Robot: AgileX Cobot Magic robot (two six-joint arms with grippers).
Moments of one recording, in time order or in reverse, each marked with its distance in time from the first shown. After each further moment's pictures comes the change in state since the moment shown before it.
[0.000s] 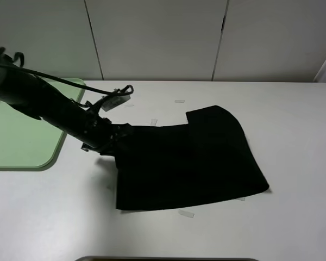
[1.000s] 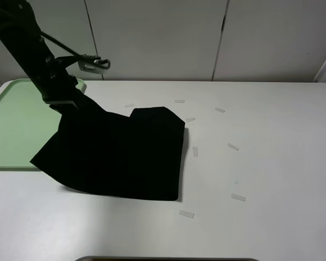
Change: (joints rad) left arm 0.060 -0.080 -0.424 0.754 0.483 -0.295; right arm 0.000 0.000 0.000 0.000 0.000 0.000
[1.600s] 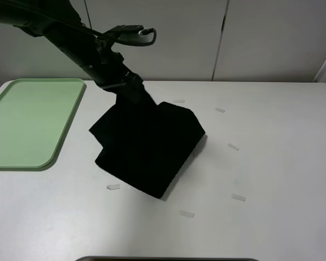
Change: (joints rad) left arm -0.212 0.004 -0.030 -0.199 -0.406 -0.012; right arm 0.000 0.000 0.000 0.000 0.000 0.000
